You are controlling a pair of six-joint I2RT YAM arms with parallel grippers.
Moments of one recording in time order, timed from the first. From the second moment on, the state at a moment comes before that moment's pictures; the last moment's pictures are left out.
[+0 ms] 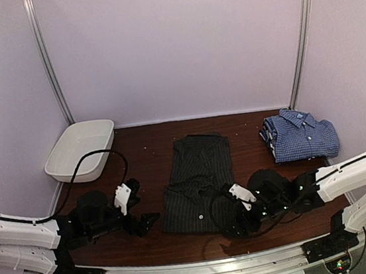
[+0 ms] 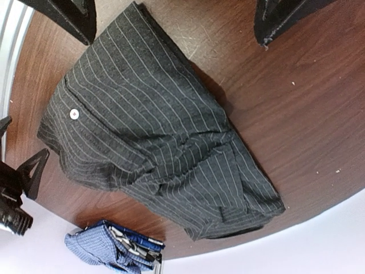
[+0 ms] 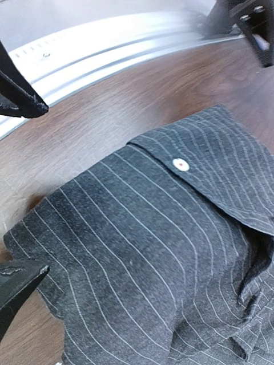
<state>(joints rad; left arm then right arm) -0.97 1.08 0.26 0.37 -0.08 -0.16 1.09 1.29 0.55 -0.07 -0.13 0.39</state>
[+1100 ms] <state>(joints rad) -0.97 1.10 0.27 0.37 0.02 -0.05 1.28 1.63 0.82 -0.35 0.27 0.28</state>
